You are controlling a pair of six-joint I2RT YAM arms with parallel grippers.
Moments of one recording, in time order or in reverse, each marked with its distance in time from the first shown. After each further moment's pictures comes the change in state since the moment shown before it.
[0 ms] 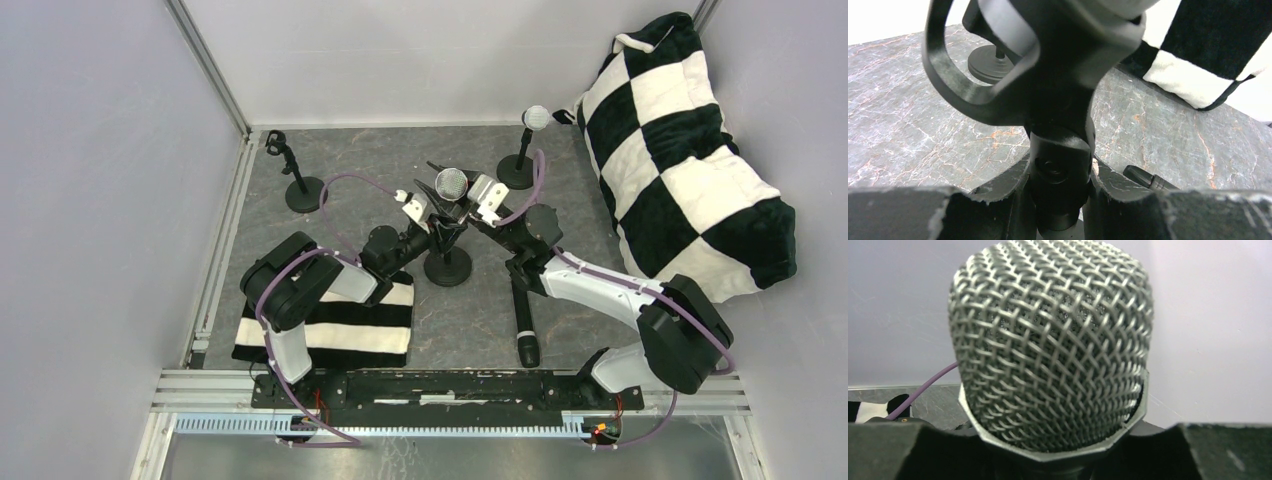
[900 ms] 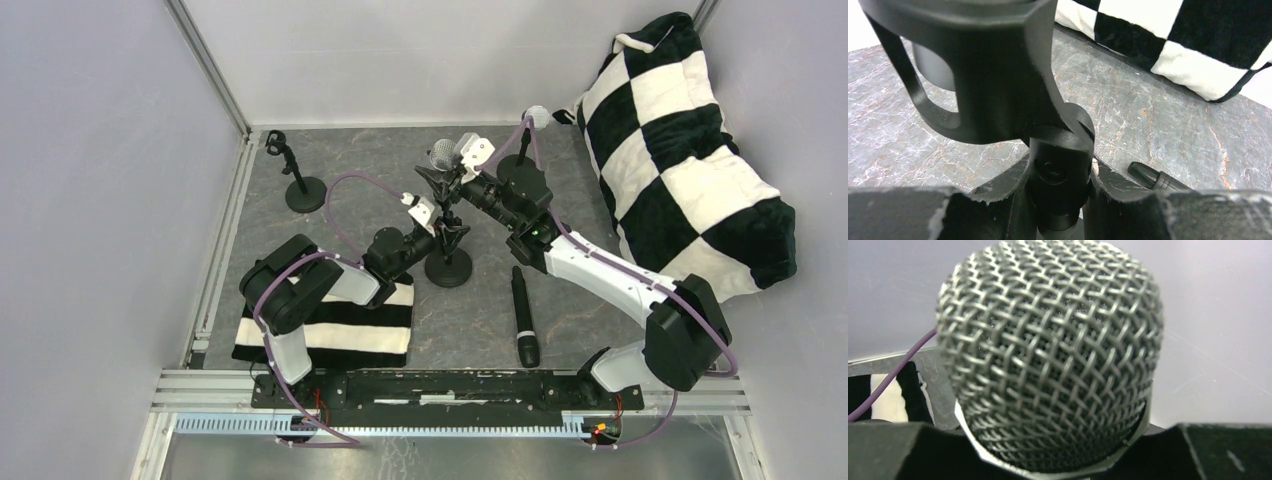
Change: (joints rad) left arm -0.038 -0.015 0.011 -0.054 -0.056 0.063; right arm -0.057 0.021 0.208 -0.461 0.051 0.090
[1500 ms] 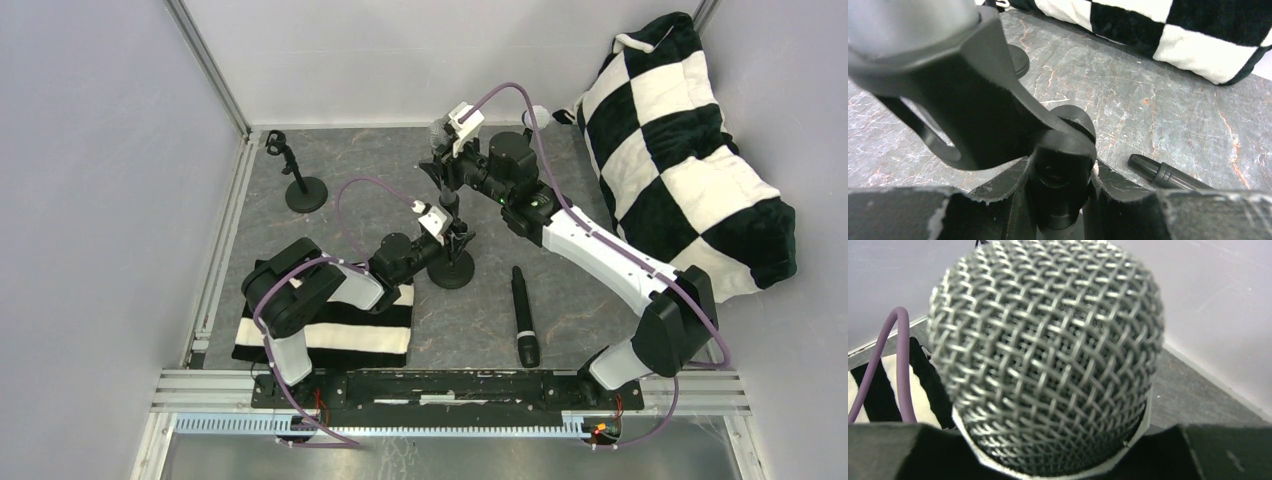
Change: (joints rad) left arm -0.058 -0.006 0.000 -0.021 -0.048 0.106; right arm -0.020 0.075 0.277 -0.521 0.084 0.142
